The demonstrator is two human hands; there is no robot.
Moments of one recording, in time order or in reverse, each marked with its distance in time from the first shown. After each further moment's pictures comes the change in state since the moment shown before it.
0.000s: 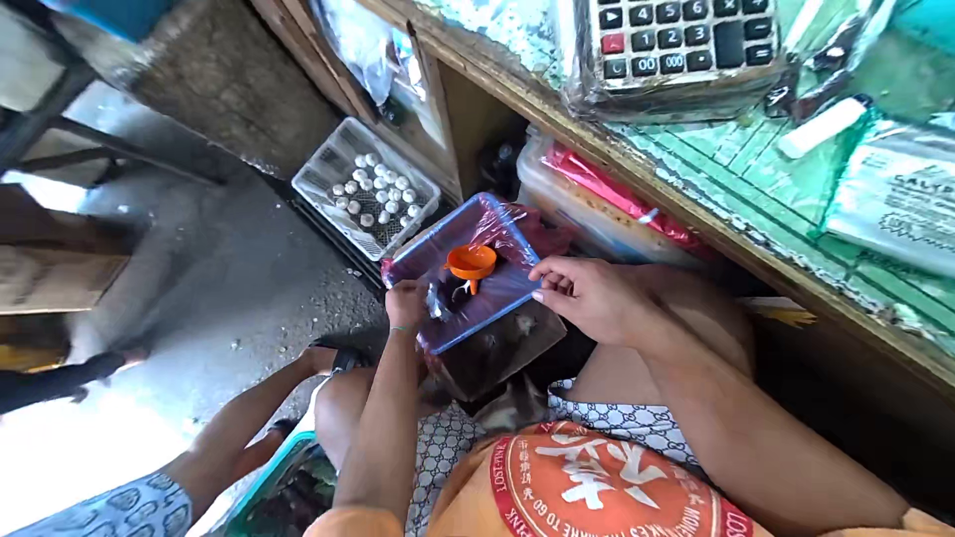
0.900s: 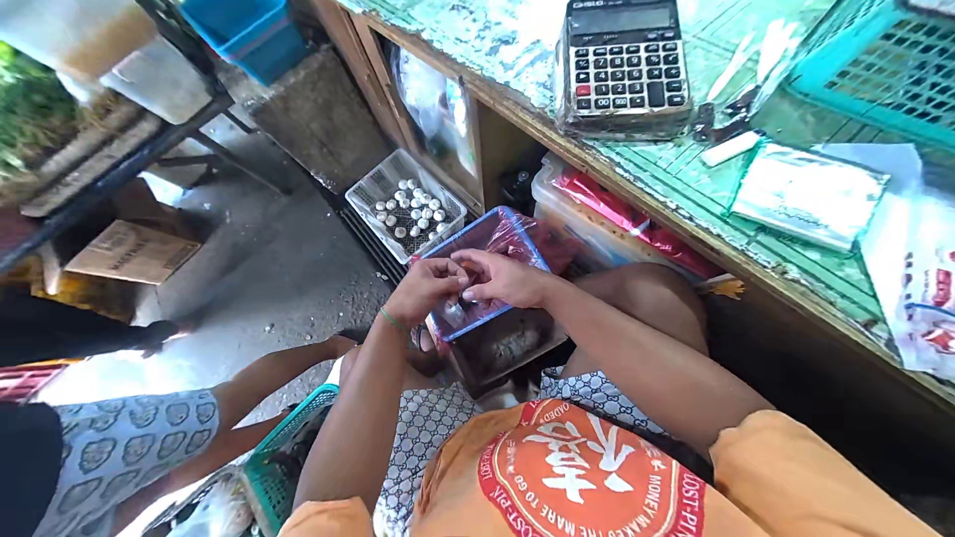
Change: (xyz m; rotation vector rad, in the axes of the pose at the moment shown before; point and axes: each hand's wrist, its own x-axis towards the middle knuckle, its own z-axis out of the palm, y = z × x) left_hand -0.139 0.105 -0.083 -0.463 -0.592 0.371; right_hand 0.021 -0.057 0.065 0.503 -0.417 -0.293
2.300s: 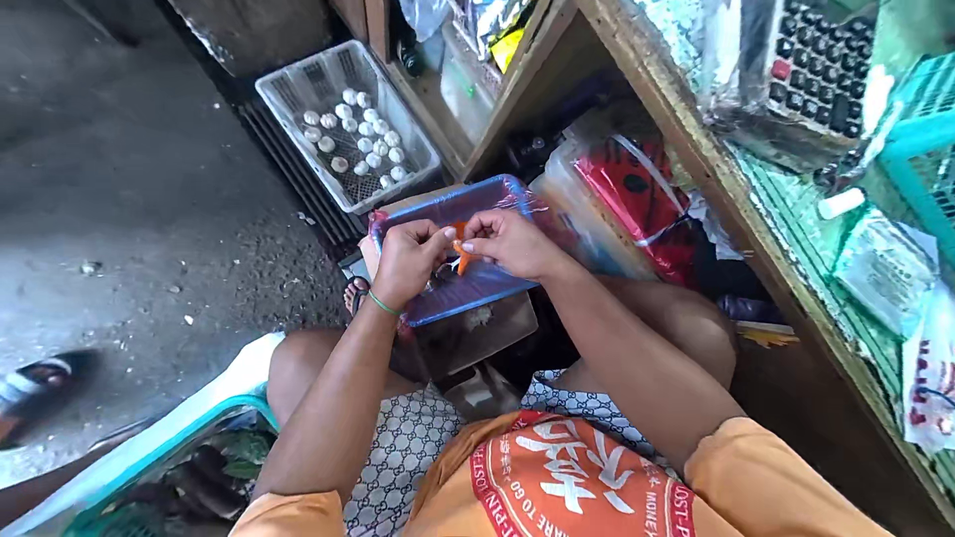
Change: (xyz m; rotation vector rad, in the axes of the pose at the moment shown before) left_hand 0.045 -0.081 -0.069 0.064 0.354 0.233; right_hand 0.099 0.023 -0.004 -0.266 0.263 0.203
